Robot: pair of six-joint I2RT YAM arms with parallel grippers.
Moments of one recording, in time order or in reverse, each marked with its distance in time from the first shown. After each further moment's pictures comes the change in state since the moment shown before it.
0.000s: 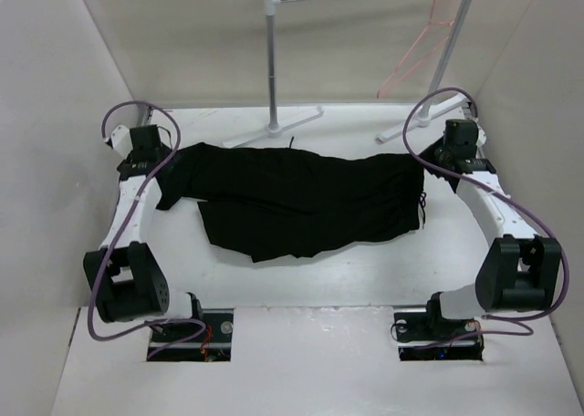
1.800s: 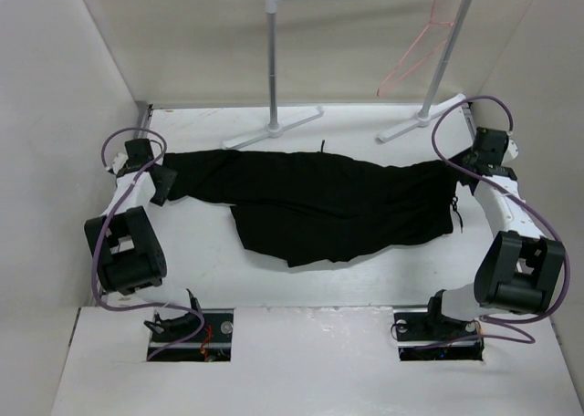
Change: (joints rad) left arm 0.131 0.142 -0.062 -0.030 0.195 -0.196; right arm -0.204 0.002 -0.051 0.022 0.002 0.001
